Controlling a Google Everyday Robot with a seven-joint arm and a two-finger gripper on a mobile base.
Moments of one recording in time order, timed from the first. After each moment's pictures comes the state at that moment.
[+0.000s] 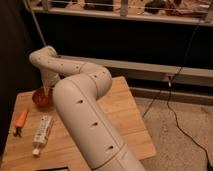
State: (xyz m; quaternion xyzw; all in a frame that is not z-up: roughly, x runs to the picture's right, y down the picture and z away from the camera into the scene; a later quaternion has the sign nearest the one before) arm -0.322 0.012 0.898 -0.31 0.16 0.53 0.77
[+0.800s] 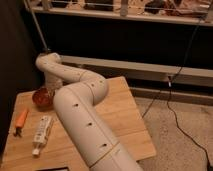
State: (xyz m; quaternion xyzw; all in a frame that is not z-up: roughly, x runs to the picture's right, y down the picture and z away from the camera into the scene) arm -0.323 0.039 0.933 -0.36 0.16 0.51 0.76
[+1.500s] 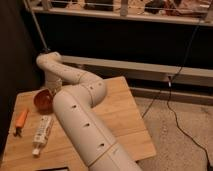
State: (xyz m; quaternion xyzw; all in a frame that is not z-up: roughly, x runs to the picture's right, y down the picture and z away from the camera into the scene) arm -0.322 0.023 0.919 -0.38 0.16 0.50 0.76
